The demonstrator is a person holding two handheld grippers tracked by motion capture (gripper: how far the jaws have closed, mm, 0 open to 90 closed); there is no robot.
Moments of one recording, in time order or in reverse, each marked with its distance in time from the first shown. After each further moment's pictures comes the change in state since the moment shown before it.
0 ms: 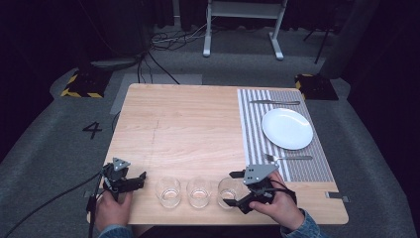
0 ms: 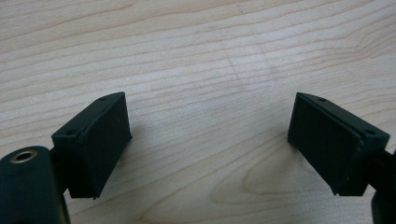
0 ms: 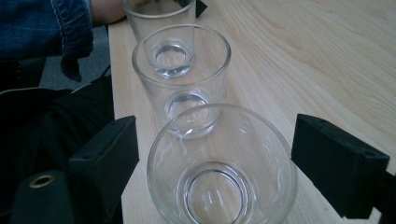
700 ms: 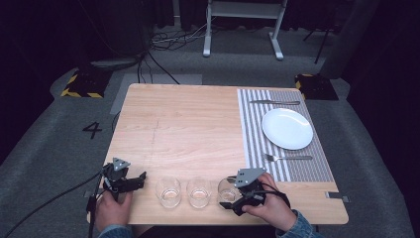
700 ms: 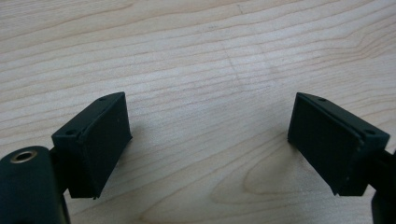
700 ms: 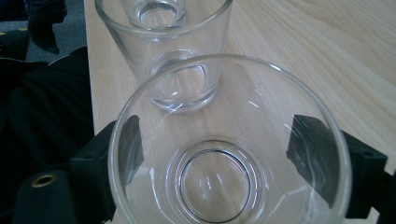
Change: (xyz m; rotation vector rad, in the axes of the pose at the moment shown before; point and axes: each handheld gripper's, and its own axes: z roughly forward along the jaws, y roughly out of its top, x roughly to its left) left arm 0.000 0.000 0.000 0.000 0.000 0.000; right arm -0.001 -0.017 0.029 0.107 -0.016 0.019
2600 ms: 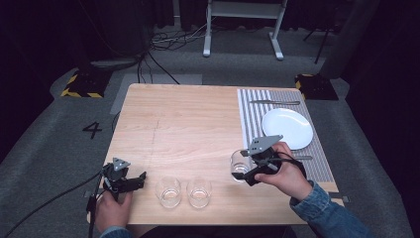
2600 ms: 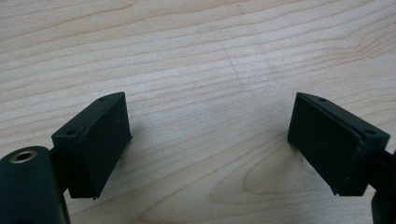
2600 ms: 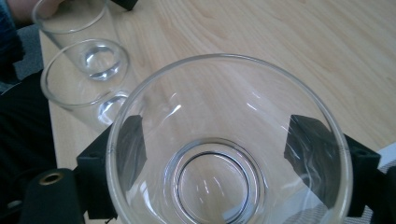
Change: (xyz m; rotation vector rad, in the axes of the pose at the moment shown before) left arm 0.000 0.000 0.000 0.000 0.001 0.000; right arm -0.055 0.049 -0.062 0.029 -0.100 0.049
